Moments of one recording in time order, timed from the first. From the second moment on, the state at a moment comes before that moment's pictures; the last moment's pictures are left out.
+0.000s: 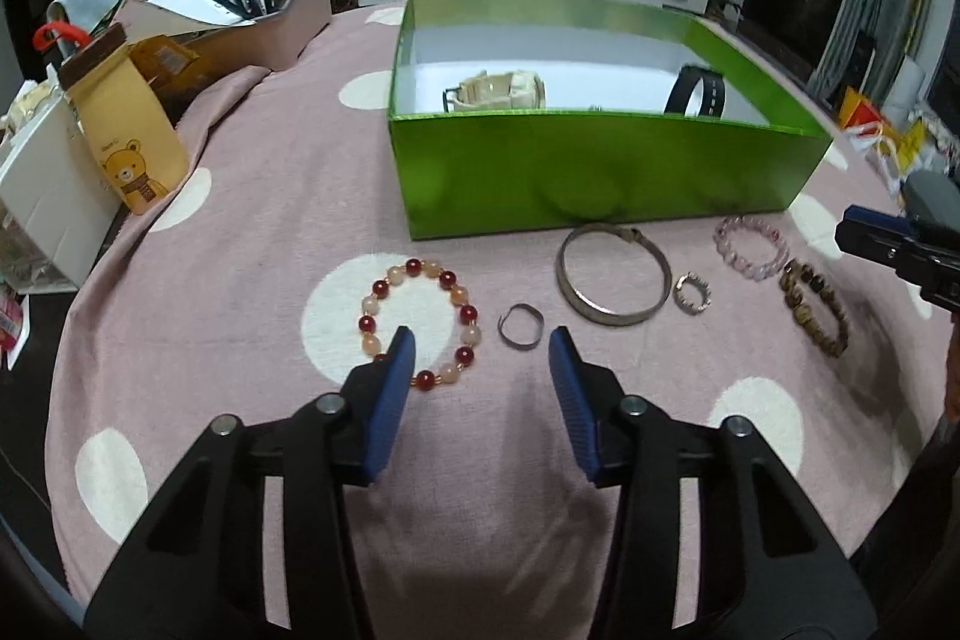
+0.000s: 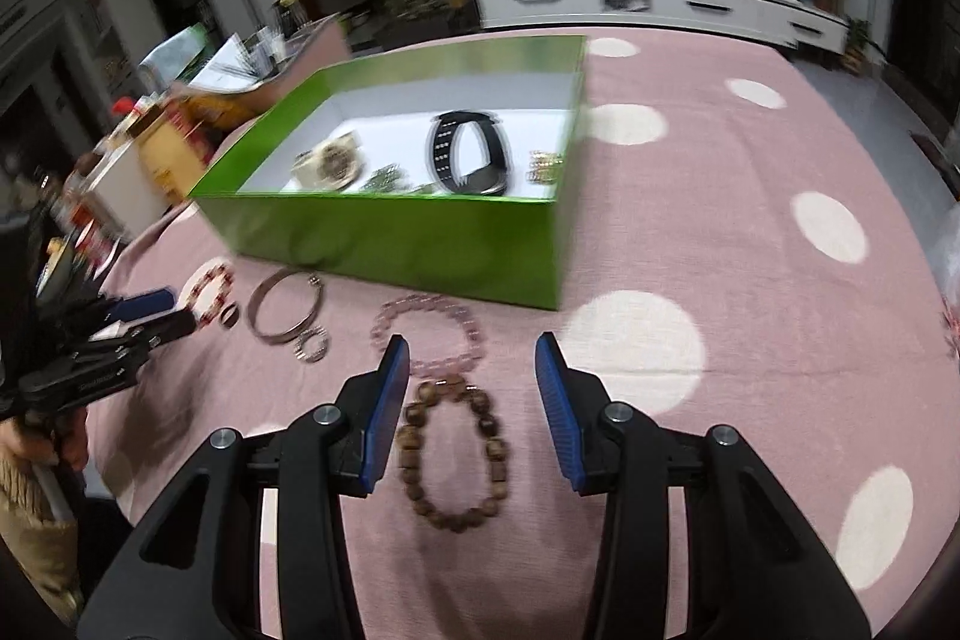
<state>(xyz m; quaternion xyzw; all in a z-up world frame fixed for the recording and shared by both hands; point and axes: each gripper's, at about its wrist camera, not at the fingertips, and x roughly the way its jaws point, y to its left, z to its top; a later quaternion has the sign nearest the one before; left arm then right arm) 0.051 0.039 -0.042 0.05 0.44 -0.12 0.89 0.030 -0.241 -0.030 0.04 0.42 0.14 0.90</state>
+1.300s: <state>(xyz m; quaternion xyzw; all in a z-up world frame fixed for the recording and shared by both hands) 0.059 0.074 -0.041 -0.06 0.47 -0.15 0.87 0.062 -0.168 -0.063 -0.10 0.45 0.20 0.87</state>
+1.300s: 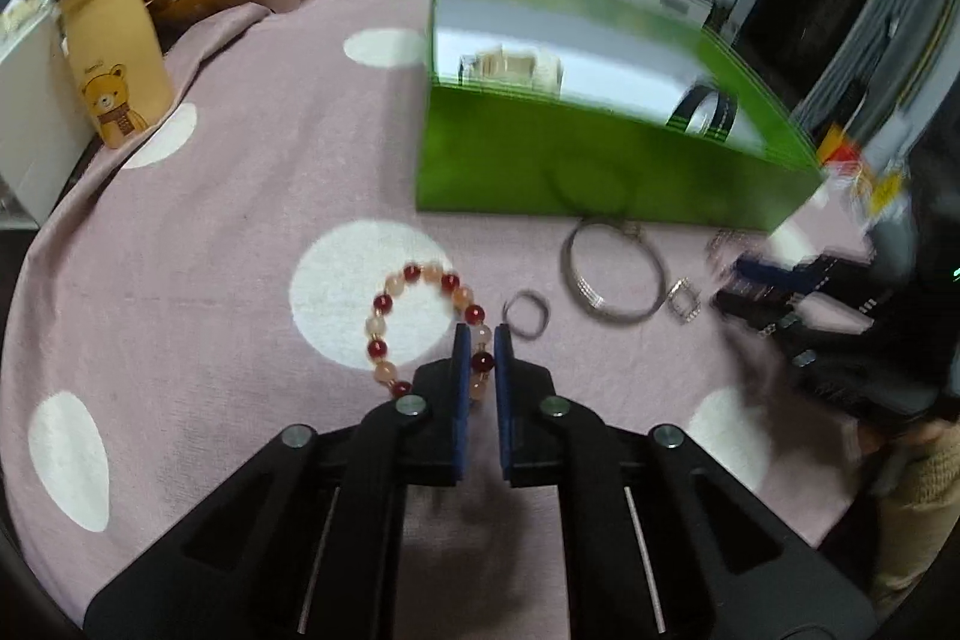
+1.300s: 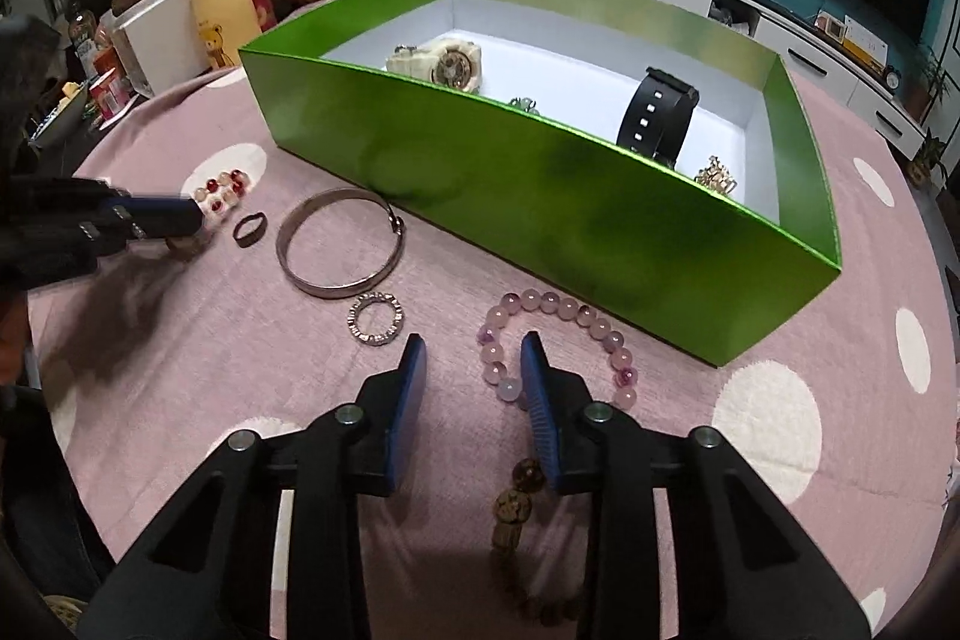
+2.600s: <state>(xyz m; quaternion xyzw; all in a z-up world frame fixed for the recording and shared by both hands) 0.086 0.048 0.049 -0.13 0.34 -0.23 0.90 0.062 -0.232 0.040 0.11 0.29 0.23 0.92</state>
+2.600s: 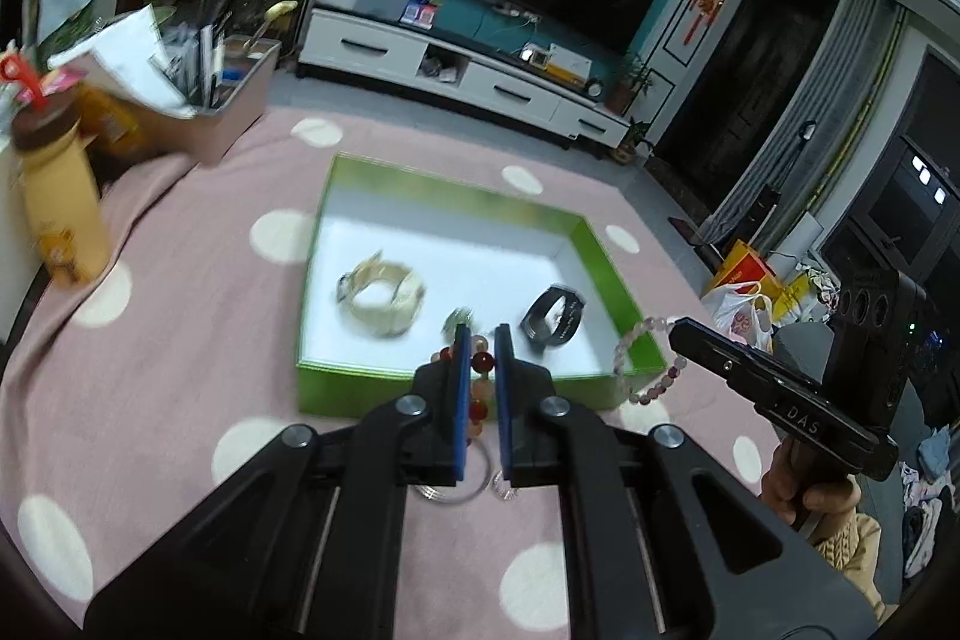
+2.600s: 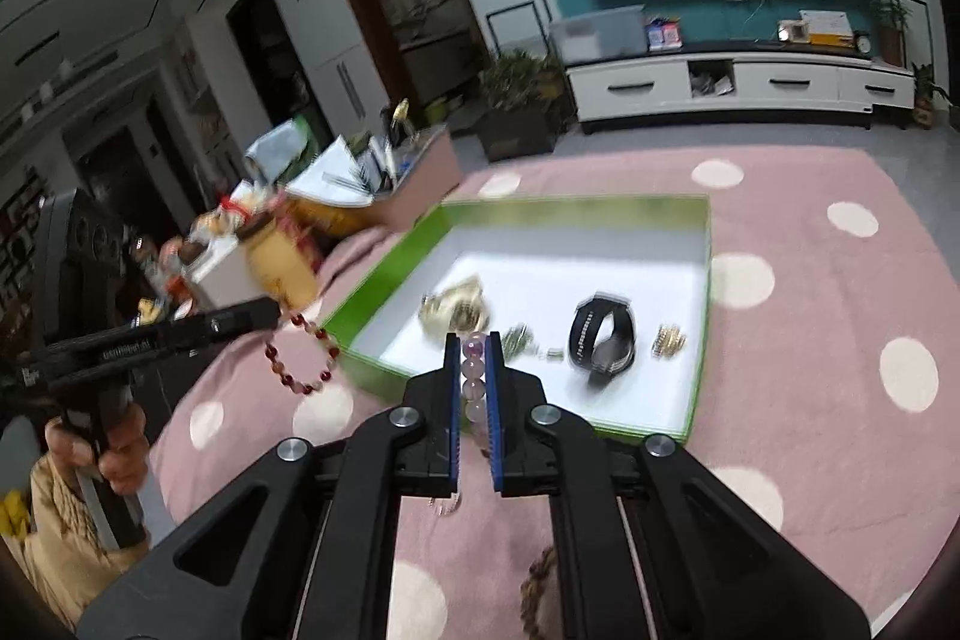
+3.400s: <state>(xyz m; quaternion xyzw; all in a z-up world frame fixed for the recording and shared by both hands) 0.162 -0.001 0.061 -0.11 0.33 -0.21 0.91 0.113 -0.255 0.057 0.13 0.25 0.17 0.94</state>
